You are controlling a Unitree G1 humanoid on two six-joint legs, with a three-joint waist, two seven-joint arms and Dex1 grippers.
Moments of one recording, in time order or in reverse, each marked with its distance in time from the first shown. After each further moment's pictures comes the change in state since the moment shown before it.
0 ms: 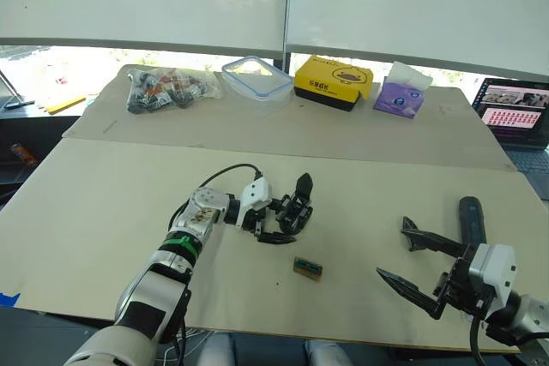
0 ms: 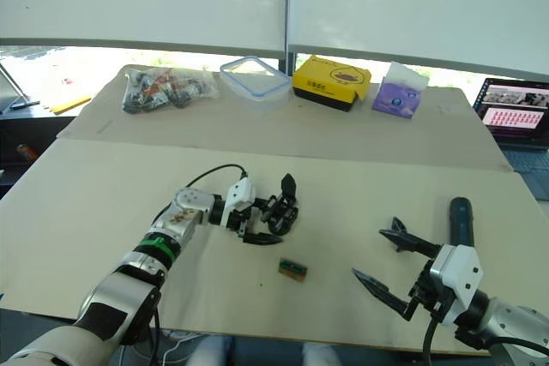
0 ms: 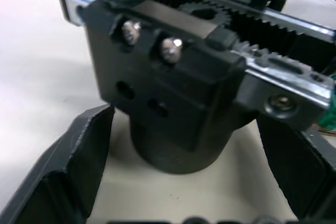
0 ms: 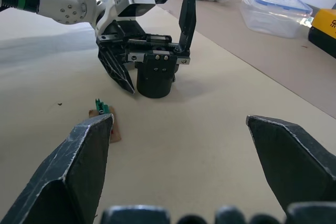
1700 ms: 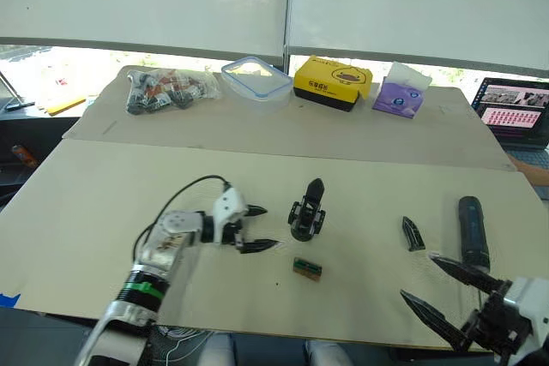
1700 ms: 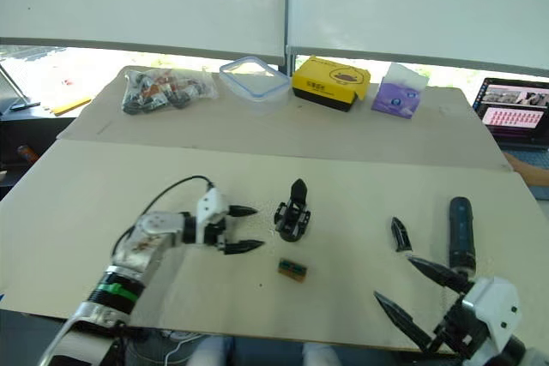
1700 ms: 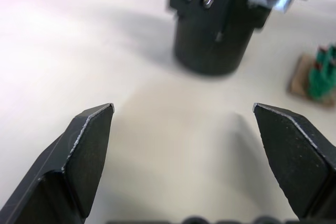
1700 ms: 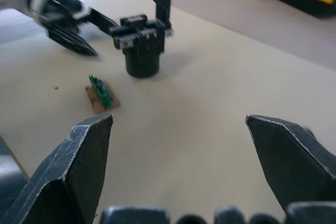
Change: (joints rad) left arm 0.400 0.245 0.128 -0.603 -0.137 0.273 0.128; right arm 0.392 0.135 -0.167 -0.128 0.079 0.016 -0.053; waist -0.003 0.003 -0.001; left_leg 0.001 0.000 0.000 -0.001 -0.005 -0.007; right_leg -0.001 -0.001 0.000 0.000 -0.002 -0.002
